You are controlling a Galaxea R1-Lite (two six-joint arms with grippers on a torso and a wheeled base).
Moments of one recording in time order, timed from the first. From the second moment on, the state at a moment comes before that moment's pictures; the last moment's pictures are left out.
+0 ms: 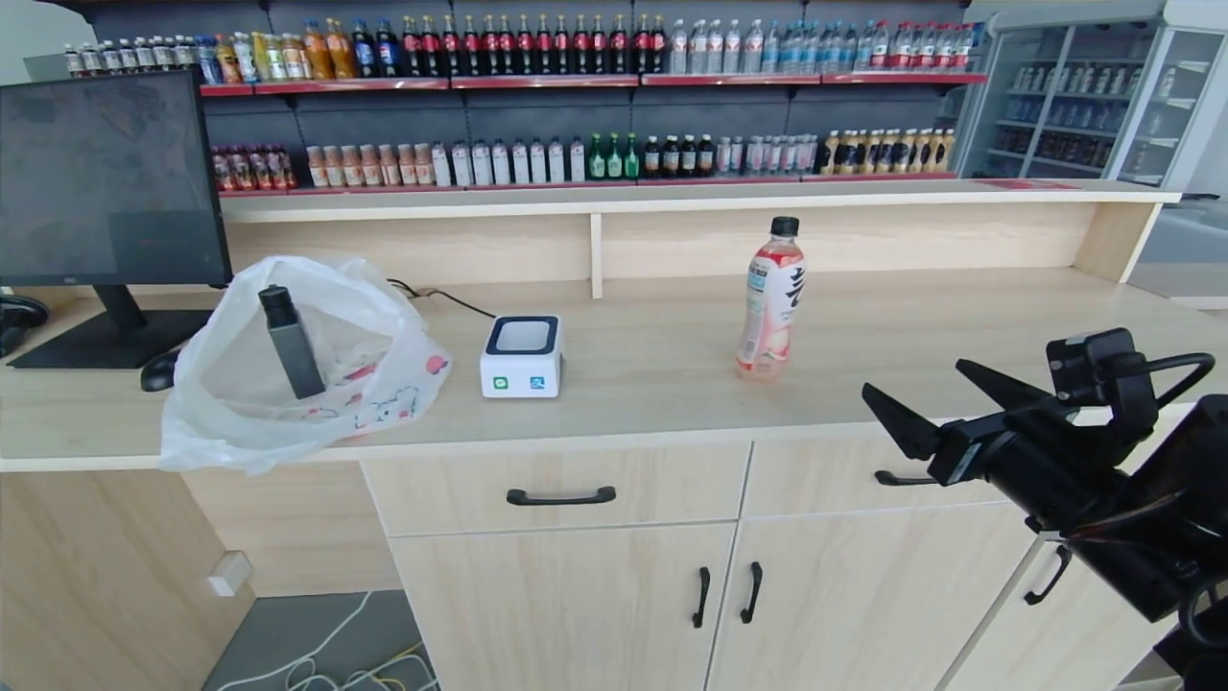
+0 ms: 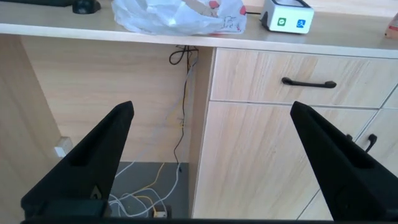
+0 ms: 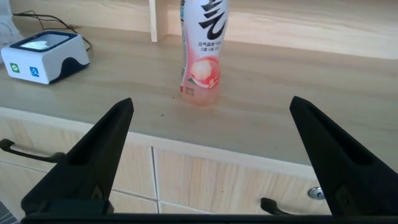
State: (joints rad) left arm 0.00 0.00 0.00 -0.01 0.00 -0.01; right arm 0.23 1.75 -0.28 -1.57 0.05 -0.07
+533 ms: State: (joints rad) left arm 0.00 0.00 0.00 -0.01 0.00 -0.01; right arm 0.23 1.75 -0.28 -1.57 0.04 -0.07
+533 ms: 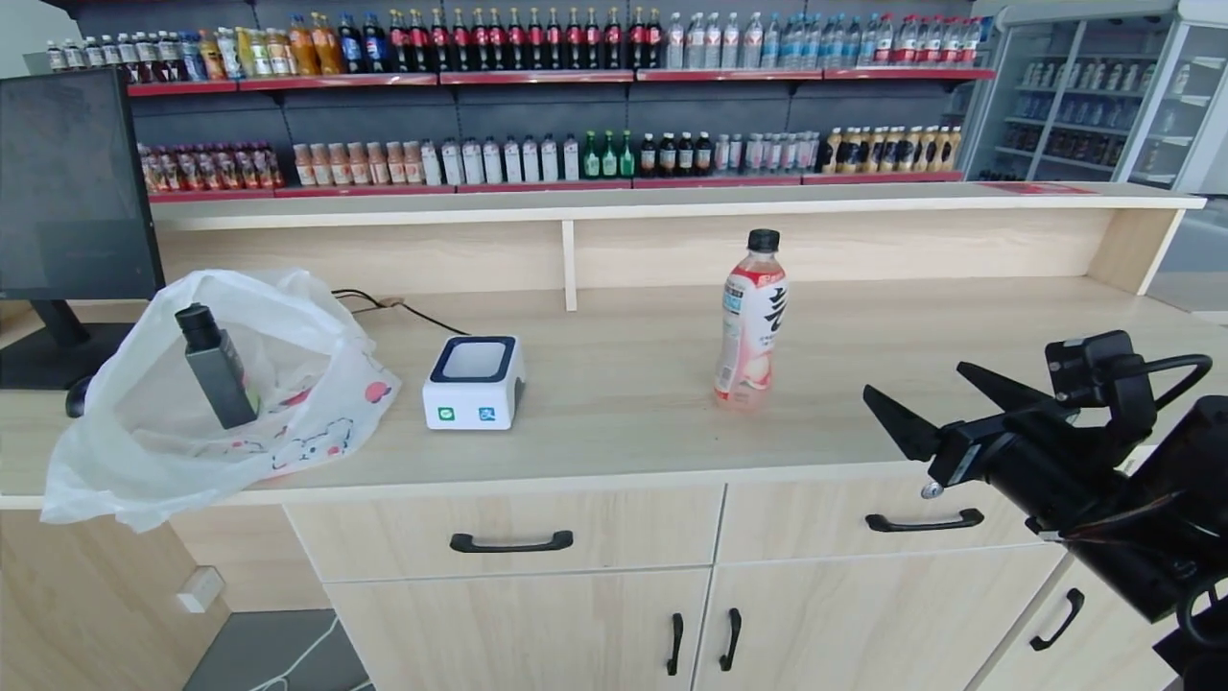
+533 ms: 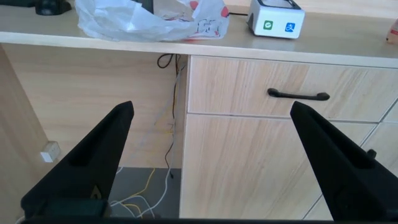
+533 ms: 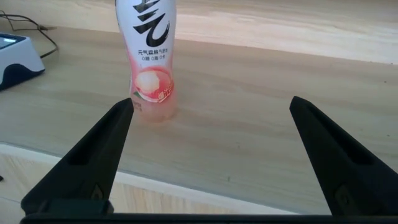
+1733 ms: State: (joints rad) left arm 0.00 0.00 0.00 -0.01 0.00 -0.01; right arm 0.29 1.76 -0.29 -1.57 0.04 -0.07
